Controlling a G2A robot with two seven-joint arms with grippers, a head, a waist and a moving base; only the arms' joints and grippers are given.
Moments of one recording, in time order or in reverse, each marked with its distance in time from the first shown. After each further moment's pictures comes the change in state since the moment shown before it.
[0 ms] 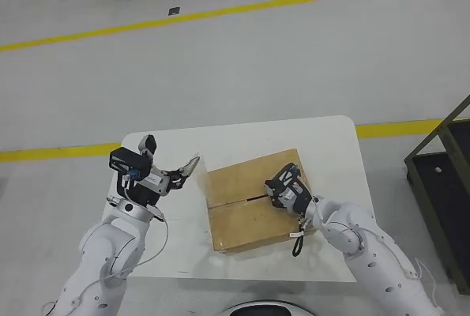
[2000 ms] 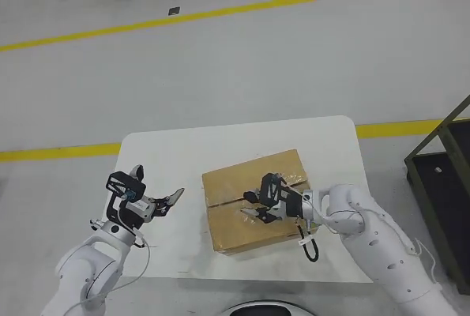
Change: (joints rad) left arm 0.195 0.025 -0.149 -0.015 0.069 -0.131 -0.117; right arm 0.181 0.015 -0.105 0.072 0.167 -0.473 0.092
